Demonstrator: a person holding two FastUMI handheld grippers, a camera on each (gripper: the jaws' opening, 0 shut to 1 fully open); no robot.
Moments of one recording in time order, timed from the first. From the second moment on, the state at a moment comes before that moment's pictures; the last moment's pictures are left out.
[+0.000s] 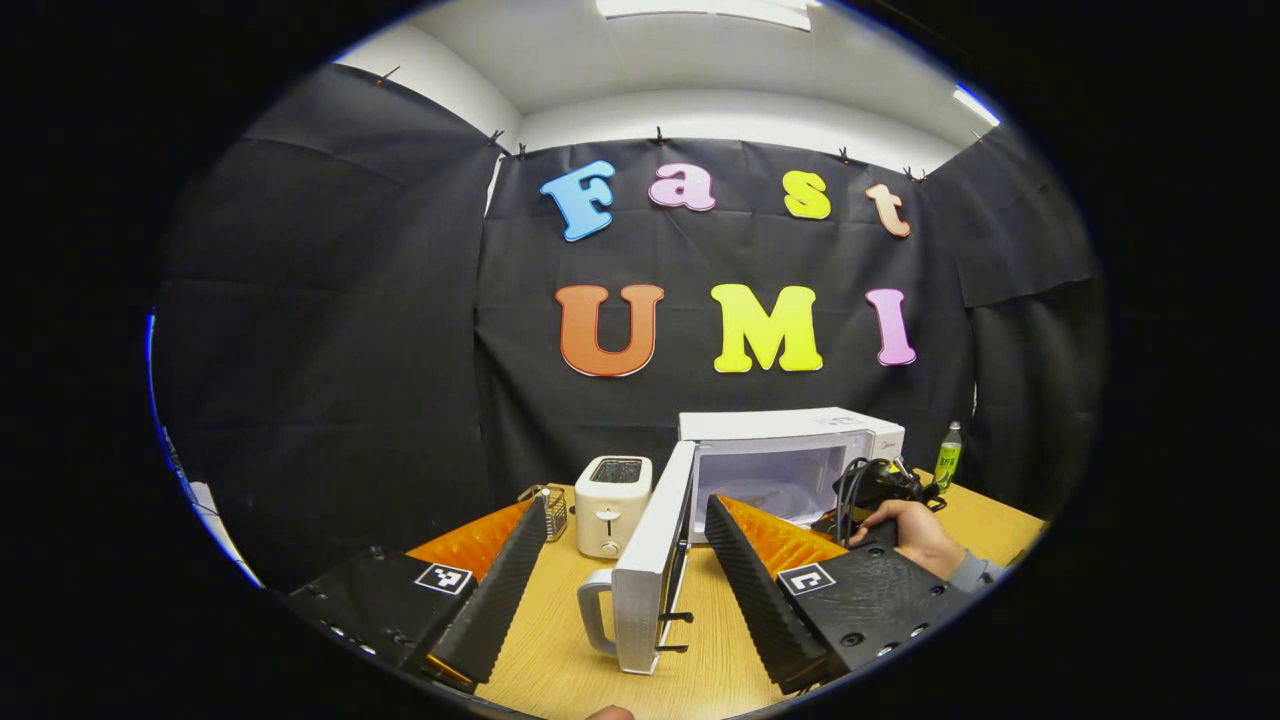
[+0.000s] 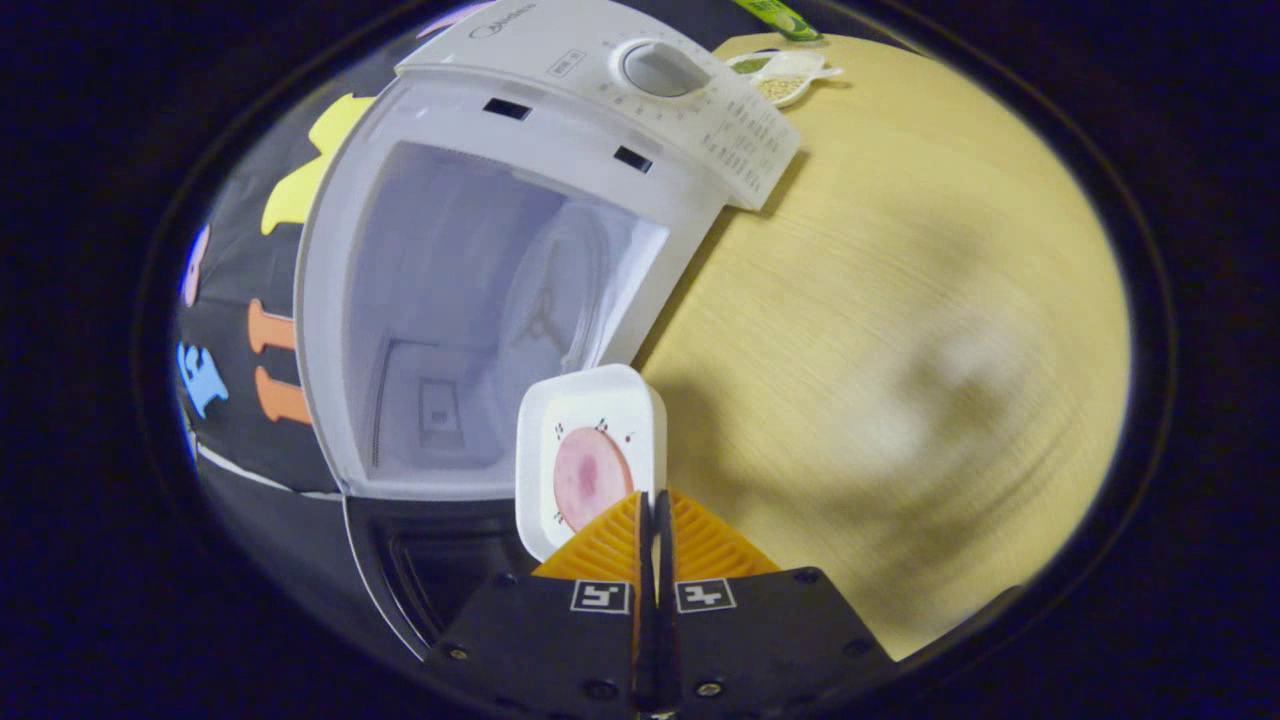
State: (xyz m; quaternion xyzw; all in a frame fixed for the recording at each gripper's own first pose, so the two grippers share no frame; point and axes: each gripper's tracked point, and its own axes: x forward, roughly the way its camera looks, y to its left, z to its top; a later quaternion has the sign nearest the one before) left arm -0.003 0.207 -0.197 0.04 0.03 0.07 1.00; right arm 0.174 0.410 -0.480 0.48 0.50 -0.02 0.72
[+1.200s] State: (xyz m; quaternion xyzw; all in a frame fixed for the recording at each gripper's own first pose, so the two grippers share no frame) left arm -0.016 0.236 -0.217 0.03 0.05 0.07 1.00; right arm 0.299 0.424 -0.484 0.45 0.26 -0.07 0.85
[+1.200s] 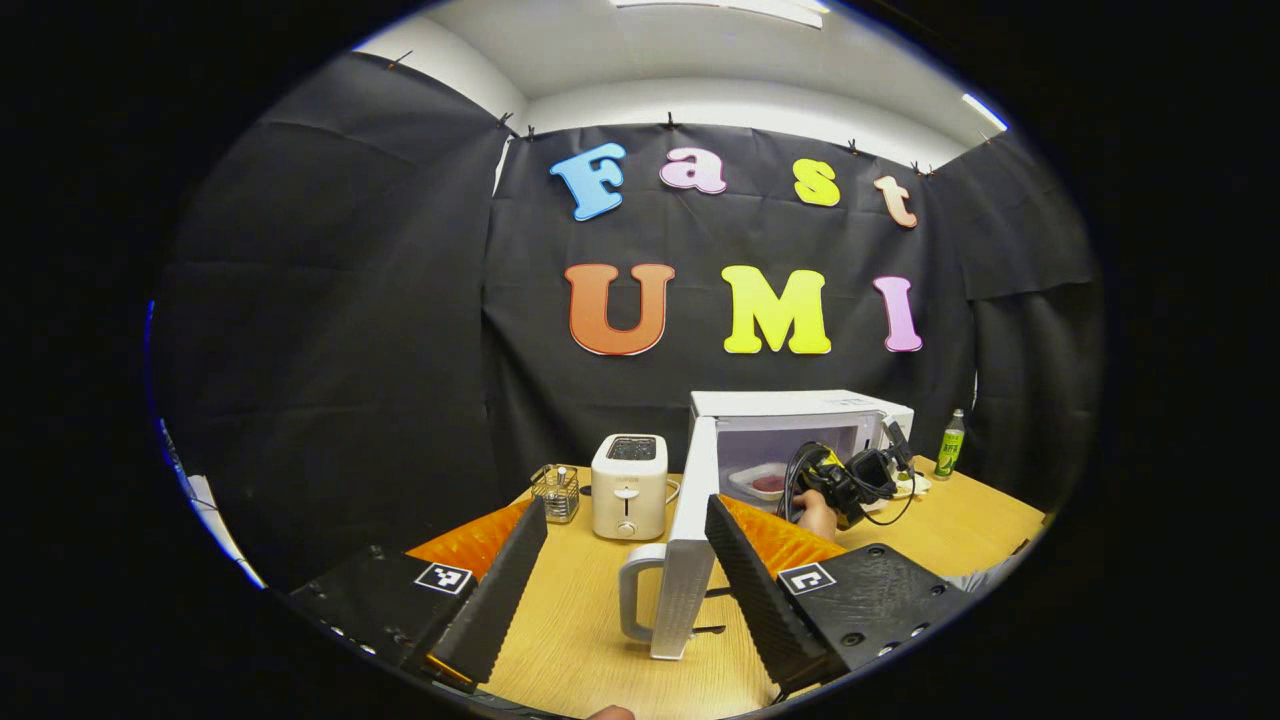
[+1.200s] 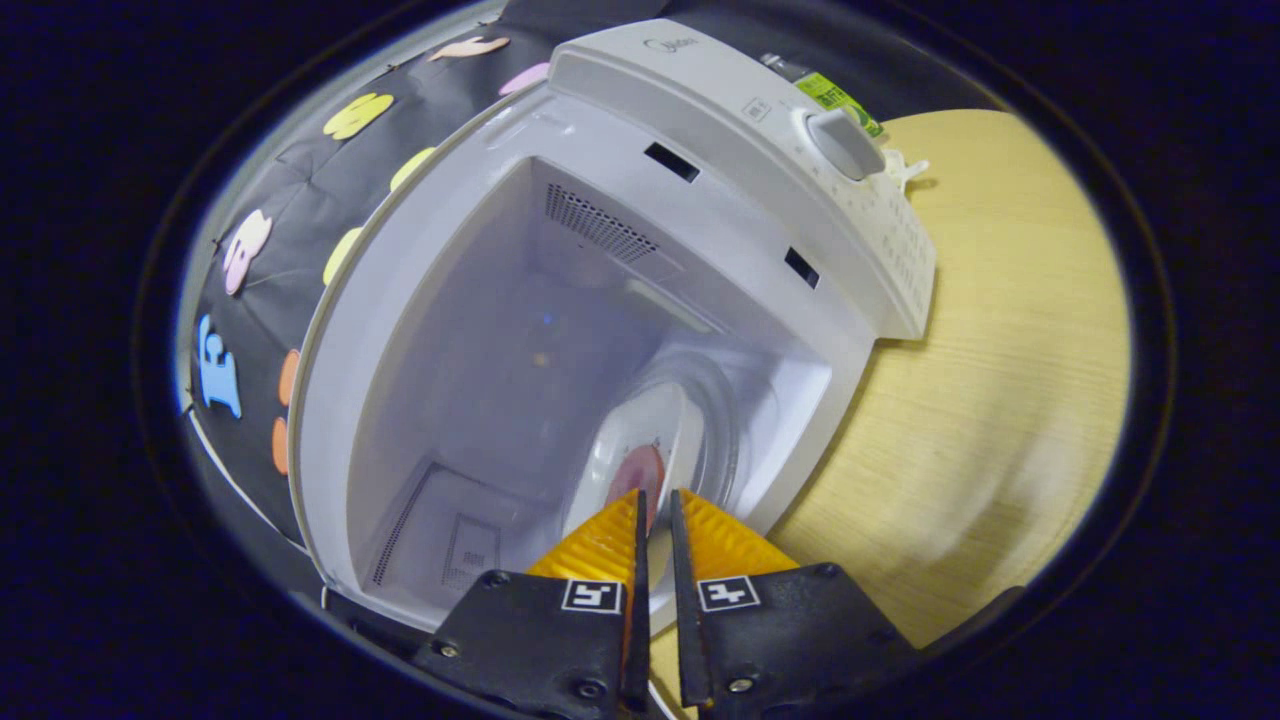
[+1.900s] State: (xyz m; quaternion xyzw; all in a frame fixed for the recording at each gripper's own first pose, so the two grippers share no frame) left arm -0.066 0.229 -0.210 0.03 0.03 0.07 1.00; right arm 0.230 0.394 -0.437 0.27 0.21 0.02 0.94
